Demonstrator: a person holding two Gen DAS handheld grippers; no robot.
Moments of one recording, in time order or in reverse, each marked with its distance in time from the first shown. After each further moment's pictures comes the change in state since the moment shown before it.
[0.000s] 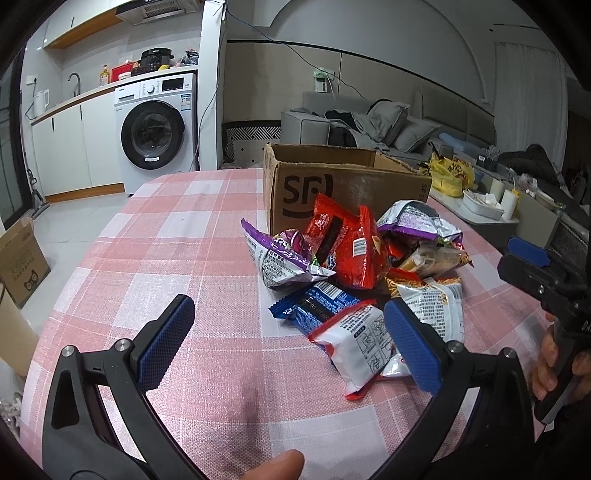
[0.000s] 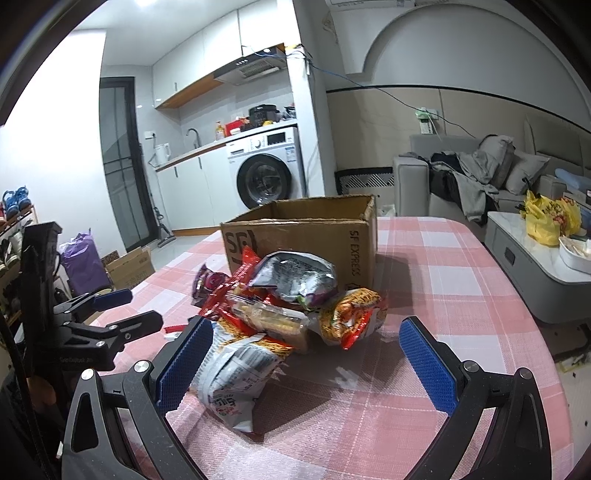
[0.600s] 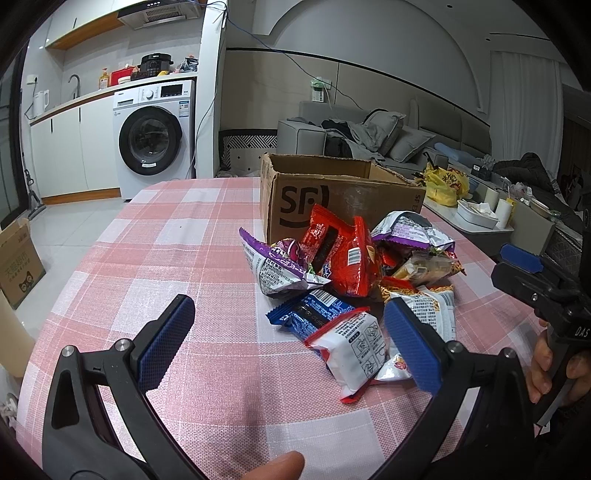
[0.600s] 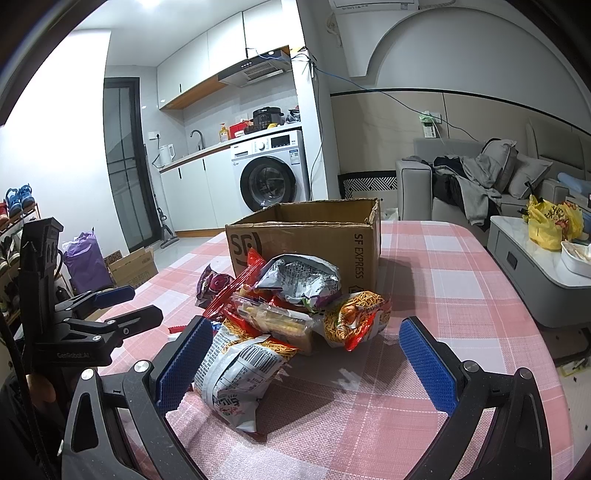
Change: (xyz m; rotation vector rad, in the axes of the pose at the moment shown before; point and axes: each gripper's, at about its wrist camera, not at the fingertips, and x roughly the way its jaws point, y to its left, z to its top) left arm -0.009 0.002 0.000 -0.027 -0.037 -0.031; right arm -0.001 0.004 0.000 -0.018 -0.017 0.015
